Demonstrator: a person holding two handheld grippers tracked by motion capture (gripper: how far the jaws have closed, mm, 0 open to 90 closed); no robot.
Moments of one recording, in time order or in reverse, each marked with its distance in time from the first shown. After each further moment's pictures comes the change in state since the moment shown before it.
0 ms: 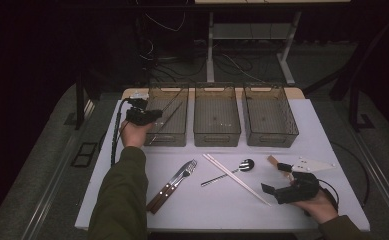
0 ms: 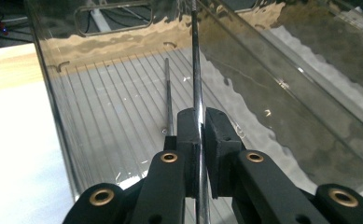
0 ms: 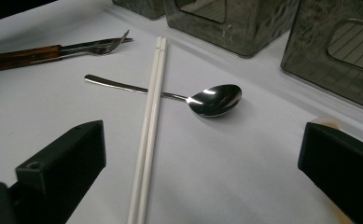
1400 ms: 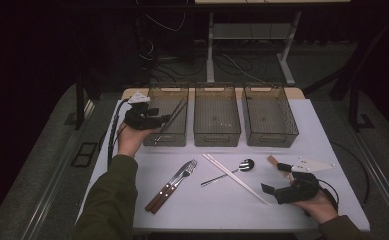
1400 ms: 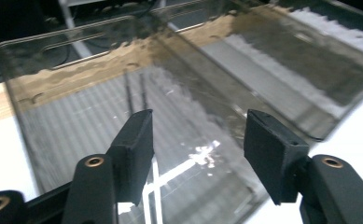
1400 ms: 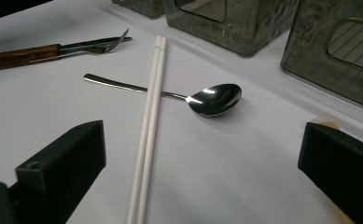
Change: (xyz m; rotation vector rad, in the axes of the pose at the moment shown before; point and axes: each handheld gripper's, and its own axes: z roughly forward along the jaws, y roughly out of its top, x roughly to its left) left arm -0.032 0.001 -0.040 -0.080 -0.102 0.133; right arm 0.000 0.000 0.000 0.003 -0.003 -0.001
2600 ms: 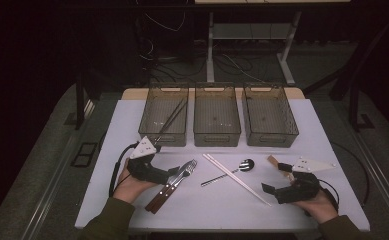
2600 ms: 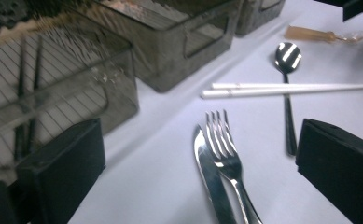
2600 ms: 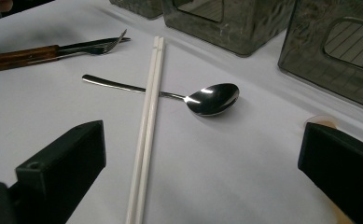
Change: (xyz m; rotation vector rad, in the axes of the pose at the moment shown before) left arm -0.083 -0.091 -0.040 0.001 -0.139 0.134; right arm -0.001 0.000 -0.001 -0.003 -0.004 0.004
